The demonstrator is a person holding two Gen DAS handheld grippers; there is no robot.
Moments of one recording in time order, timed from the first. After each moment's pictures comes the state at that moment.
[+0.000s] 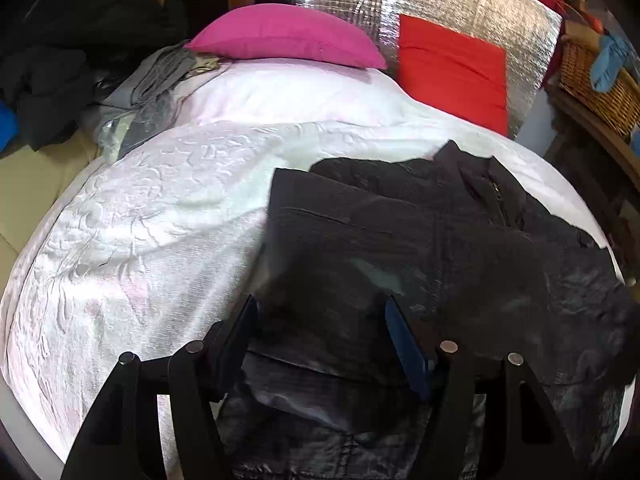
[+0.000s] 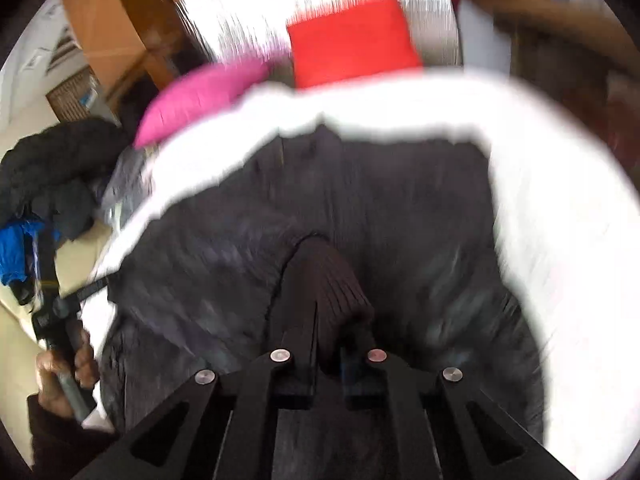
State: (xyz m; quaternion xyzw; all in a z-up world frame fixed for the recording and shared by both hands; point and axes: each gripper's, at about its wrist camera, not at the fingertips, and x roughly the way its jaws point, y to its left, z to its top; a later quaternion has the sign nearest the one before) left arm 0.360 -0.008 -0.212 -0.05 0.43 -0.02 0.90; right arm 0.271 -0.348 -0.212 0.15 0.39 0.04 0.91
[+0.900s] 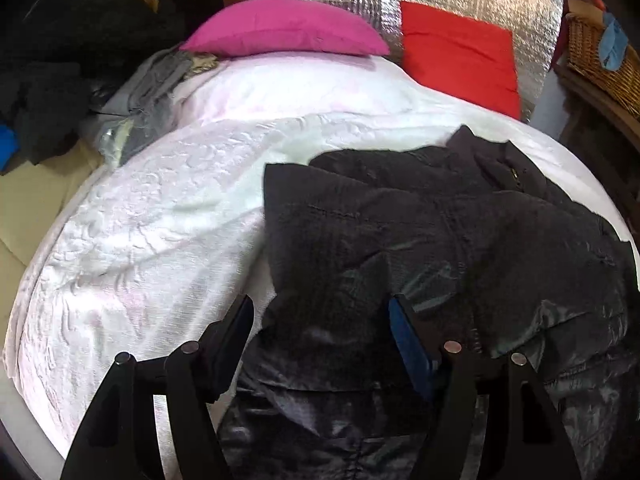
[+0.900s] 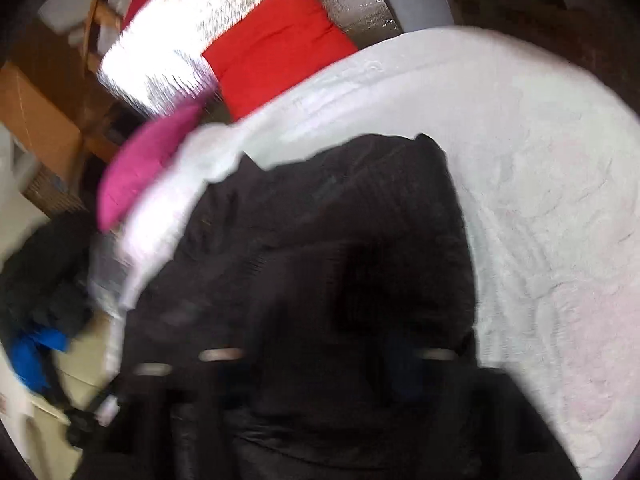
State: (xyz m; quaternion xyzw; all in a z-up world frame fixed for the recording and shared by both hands) left arm 0.375 -0.023 -0.225 -0.01 0.44 0.01 0.90; right arm 0.352 -0.418 -0.268 0.28 0.44 0.00 0.85
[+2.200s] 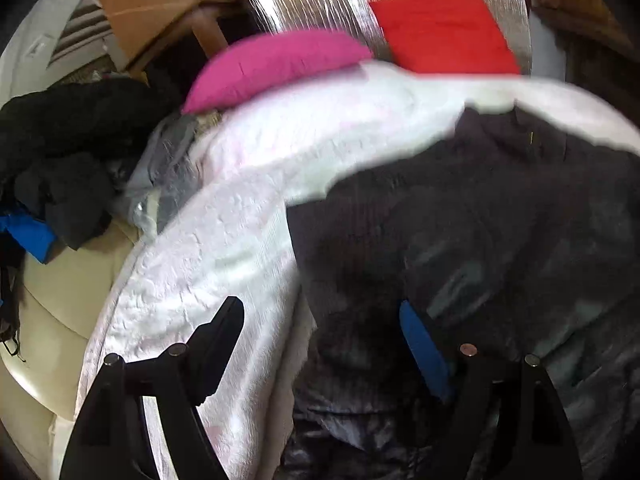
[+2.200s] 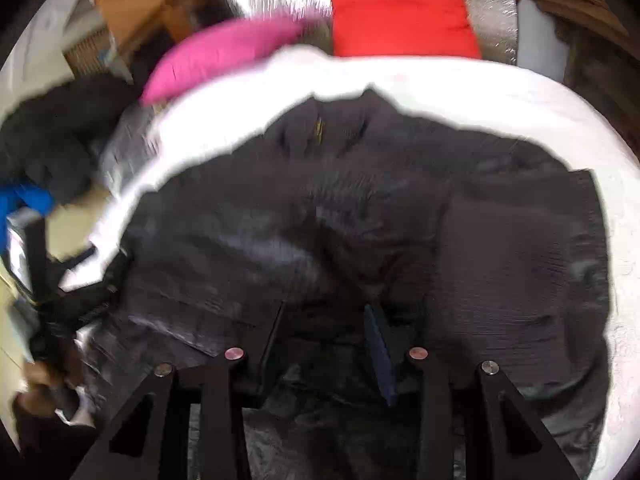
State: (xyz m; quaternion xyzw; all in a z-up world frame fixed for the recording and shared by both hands) left arm 0.370 -0.041 -0.212 0.15 0.38 0.04 0.91; right arm 0.358 -0.313 -0.247 0.13 0.45 0.10 0.88
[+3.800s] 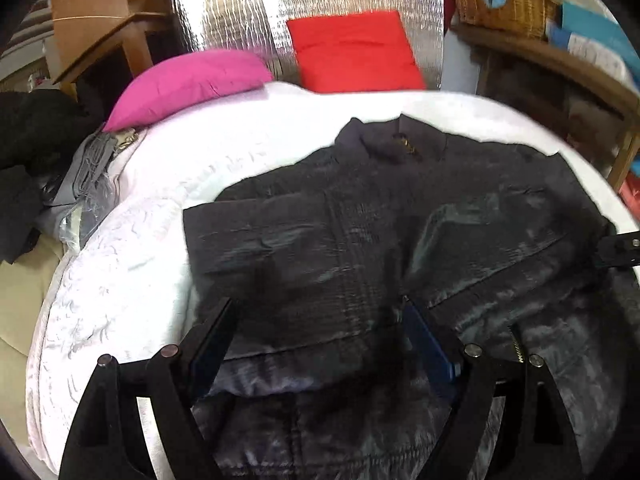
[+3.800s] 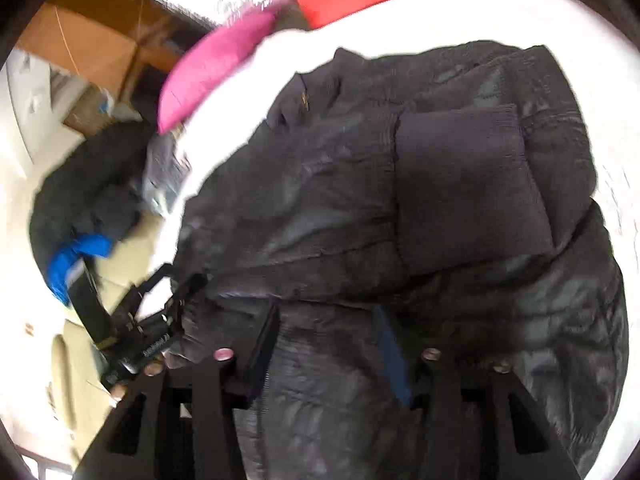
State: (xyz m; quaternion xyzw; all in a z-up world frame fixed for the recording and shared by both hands) left arm 0.327 -0.069 -0.210 0.11 0.39 -0.13 0.91; right arm 0.319 -0.341 -0.256 0.29 0.50 0.16 0.80
